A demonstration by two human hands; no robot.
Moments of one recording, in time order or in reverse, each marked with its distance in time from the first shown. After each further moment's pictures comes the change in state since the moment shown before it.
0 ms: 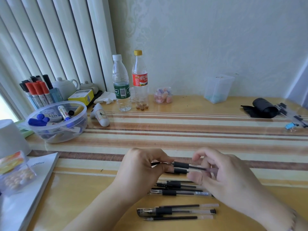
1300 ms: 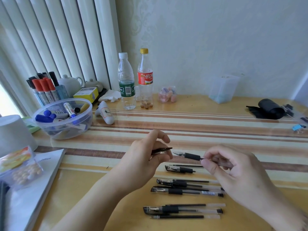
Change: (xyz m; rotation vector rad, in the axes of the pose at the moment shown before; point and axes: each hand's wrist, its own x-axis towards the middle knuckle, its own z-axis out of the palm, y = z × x) left_hand 0.009 0.000 -0.024 -0.030 -0.197 0.017; right_hand 0.002 0.004 0.002 0.109 0.177 -0.038
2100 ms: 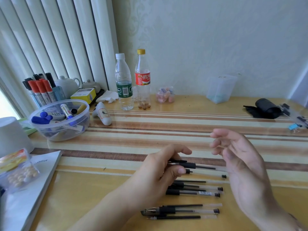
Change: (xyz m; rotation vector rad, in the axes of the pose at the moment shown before) left_hand -0.009 0.009 0.030 -0.205 -0.087 0.123; right_hand -0.003 -0.003 0.013 0.837 0.222 0.060
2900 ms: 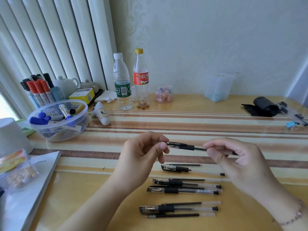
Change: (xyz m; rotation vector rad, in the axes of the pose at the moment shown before) left_hand 0.010 -0.011 -0.015 -0.245 0.339 -0.053; right_hand 0.015 -0.003 -0.019 -0.551 -0.111 -0.034
